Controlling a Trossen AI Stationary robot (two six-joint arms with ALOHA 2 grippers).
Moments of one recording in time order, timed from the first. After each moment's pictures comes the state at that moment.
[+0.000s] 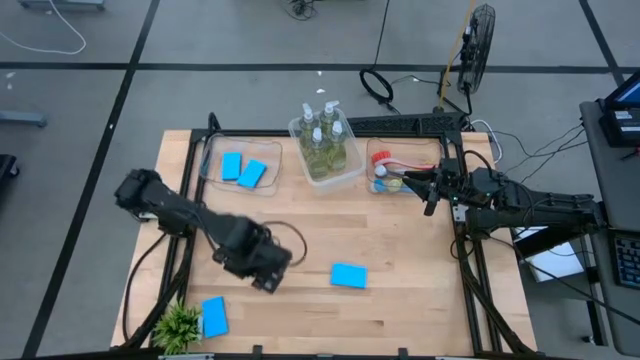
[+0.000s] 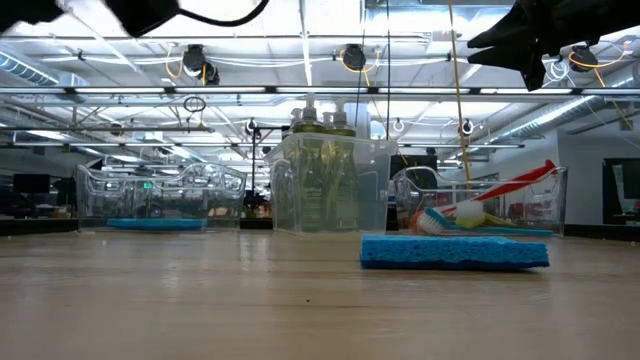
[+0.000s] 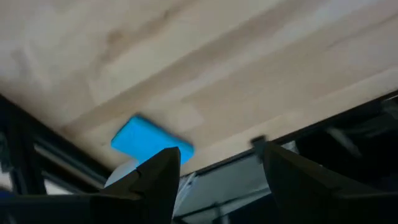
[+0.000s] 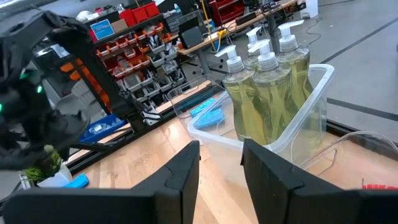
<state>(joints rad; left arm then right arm) -0.39 1.65 1.42 -1.28 0.38 -1.48 -0.09 0.43 0.48 -0.17 0.29 0.43</state>
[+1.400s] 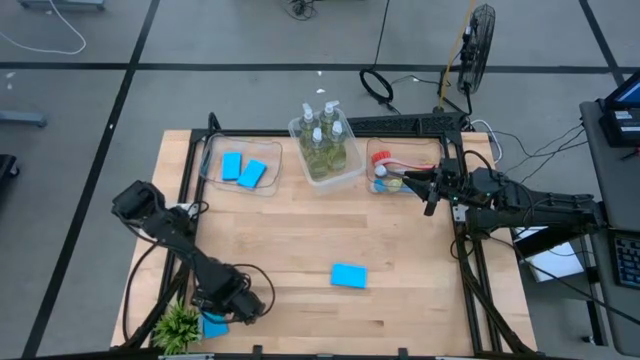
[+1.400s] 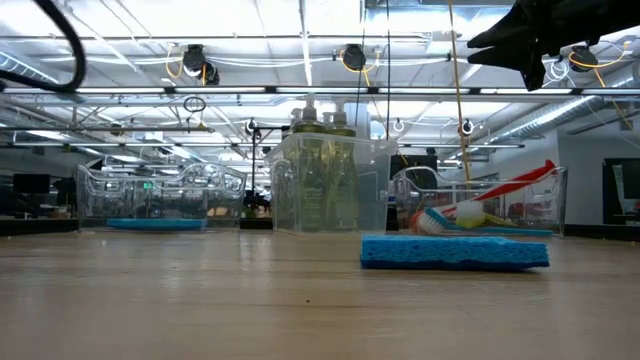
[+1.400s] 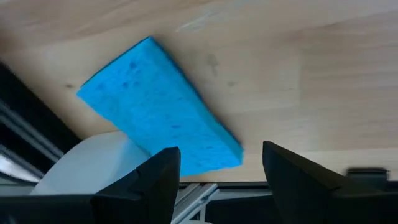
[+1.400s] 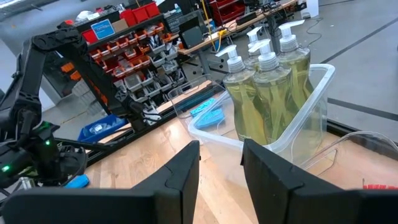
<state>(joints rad) -0.72 1.72 1.03 -0.80 0.49 -2.08 -0.09 0.43 0.48 -0.17 0.28 0.43</state>
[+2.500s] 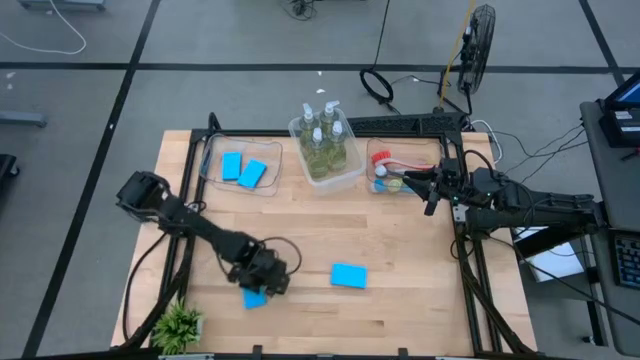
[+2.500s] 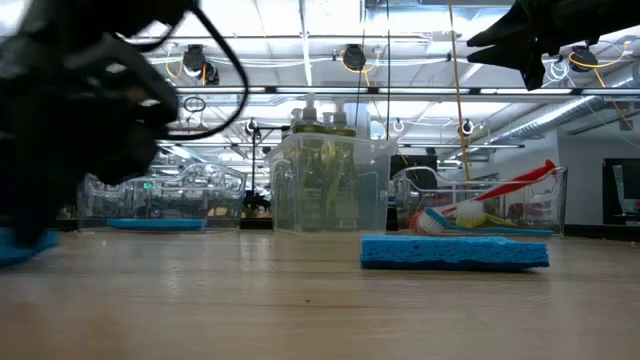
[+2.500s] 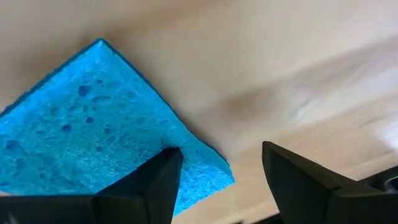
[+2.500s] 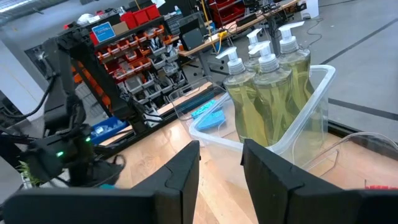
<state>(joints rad) -0.43 1.71 0.84 -0.36 0.32 -1.76 -0.09 0.43 0.48 -0.16 0.28 0.43</state>
